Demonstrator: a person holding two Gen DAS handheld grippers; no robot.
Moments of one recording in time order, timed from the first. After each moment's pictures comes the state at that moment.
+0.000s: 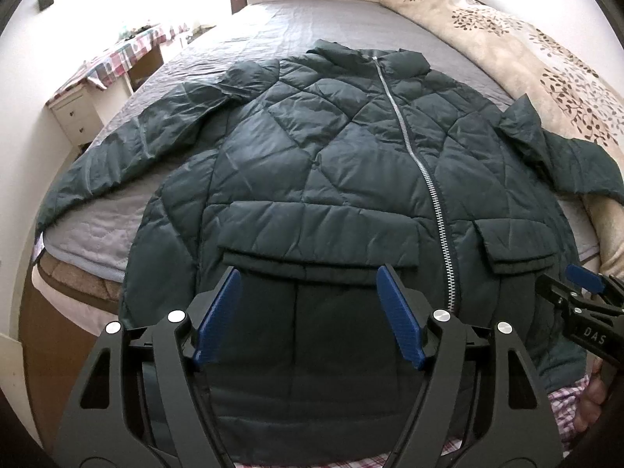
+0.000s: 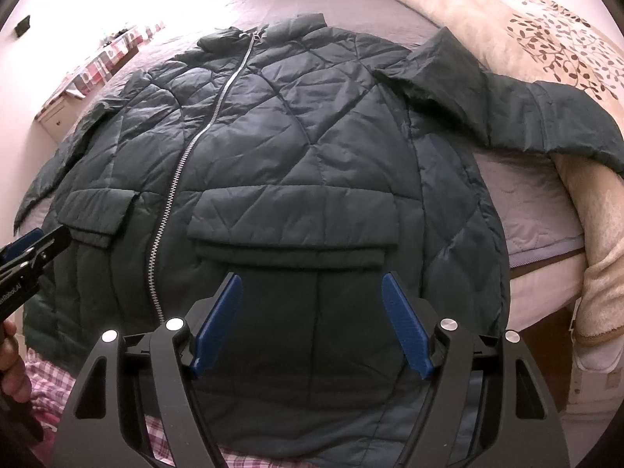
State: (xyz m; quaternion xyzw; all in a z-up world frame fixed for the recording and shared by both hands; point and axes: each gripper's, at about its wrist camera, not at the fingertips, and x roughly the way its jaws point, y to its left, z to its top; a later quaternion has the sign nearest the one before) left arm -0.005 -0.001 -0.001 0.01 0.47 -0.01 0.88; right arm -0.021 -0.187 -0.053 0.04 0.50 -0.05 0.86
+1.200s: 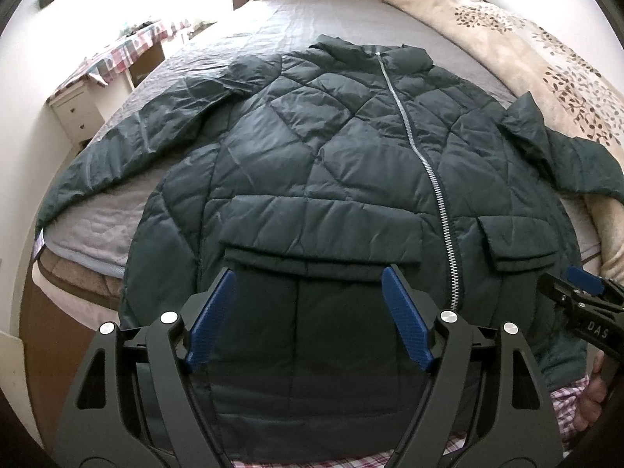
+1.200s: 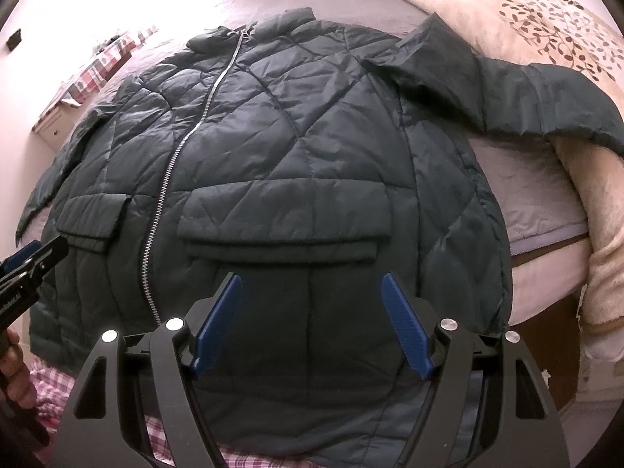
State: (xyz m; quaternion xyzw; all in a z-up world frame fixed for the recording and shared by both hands) left arm -0.003 0.001 -0.001 0.00 0.48 -0.01 0.88; right arm -0.023 -0.197 -0.057 0.07 0.50 -0.05 0.86
